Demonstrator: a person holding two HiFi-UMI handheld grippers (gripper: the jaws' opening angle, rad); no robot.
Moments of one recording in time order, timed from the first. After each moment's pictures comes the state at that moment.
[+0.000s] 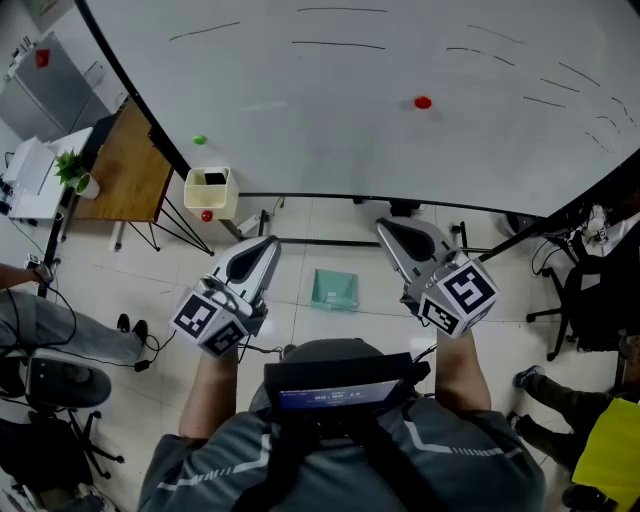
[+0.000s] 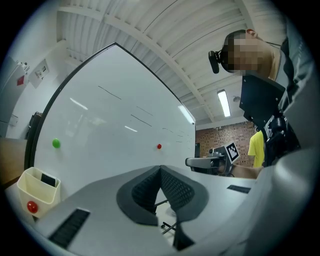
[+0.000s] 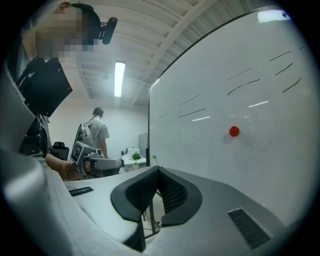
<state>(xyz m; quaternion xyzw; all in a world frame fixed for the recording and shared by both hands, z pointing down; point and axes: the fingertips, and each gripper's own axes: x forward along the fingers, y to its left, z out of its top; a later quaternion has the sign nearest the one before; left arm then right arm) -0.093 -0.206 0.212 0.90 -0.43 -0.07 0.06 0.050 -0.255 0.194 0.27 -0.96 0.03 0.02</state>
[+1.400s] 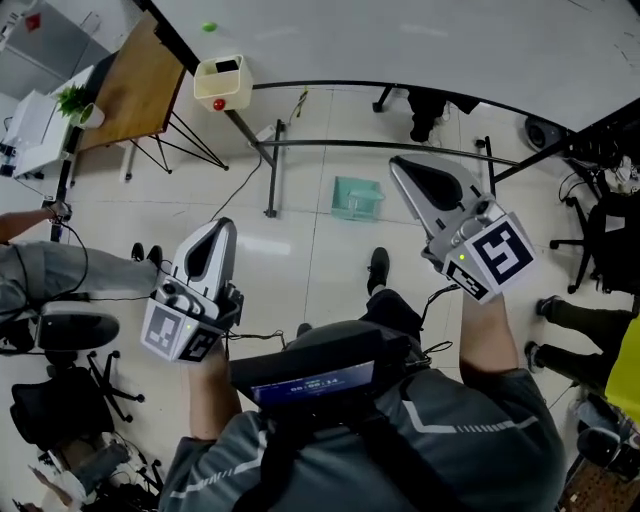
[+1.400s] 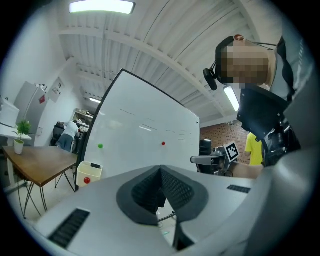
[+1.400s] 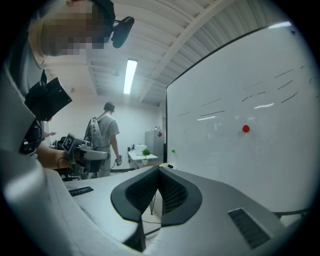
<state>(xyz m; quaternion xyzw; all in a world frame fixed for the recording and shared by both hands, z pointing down) -0.166 0.004 0.257 0.85 -0.52 -0.04 0.07 0.024 -0.101 0.242 0.24 -0.97 0.01 0.03</state>
